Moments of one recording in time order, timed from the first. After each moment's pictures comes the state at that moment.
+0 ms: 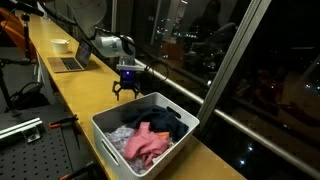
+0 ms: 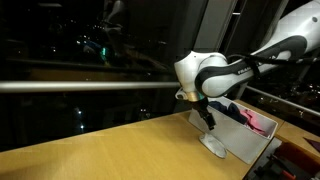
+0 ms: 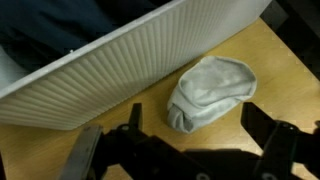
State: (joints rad) arm 0.29 0.80 0.12 -1.50 -0.61 1.76 -0.52
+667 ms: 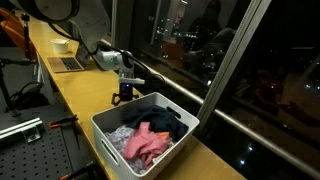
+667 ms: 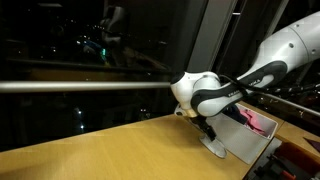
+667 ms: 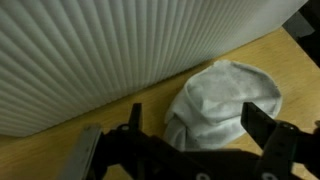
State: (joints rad) arm 0.28 0.94 0.11 -1.46 -0.67 1.76 -0.60
